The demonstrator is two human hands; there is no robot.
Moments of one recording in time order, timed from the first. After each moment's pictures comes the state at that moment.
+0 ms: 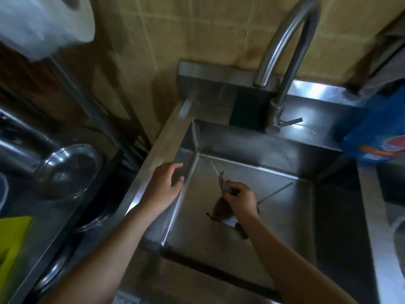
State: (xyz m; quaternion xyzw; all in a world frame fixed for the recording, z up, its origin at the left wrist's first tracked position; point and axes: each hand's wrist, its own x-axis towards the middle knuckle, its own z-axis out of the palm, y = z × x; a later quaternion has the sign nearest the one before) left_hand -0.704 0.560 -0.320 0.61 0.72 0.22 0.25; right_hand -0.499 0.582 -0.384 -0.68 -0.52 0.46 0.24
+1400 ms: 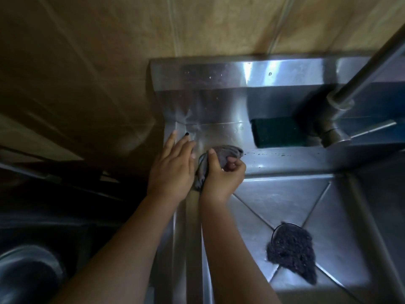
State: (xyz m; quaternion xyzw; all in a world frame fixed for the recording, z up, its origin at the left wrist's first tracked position) left_hand -0.765 0.810 -0.393 0.79 0.60 0.10 0.11; right_hand -0.690 0.794 -0.416 -0.72 -0.03 0.32 0.61
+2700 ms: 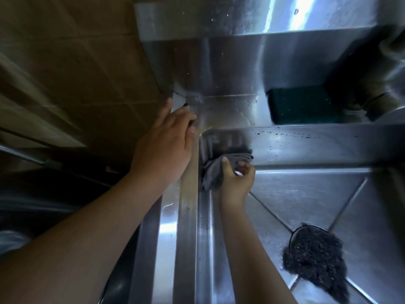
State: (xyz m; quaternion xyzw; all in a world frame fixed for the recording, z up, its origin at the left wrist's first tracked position) left_hand -0.766 0.813 -0.394 0.78 0.60 0.09 0.12; right_hand -0.659 0.780 -0.534 -0.73 -0.09 0.36 0.58
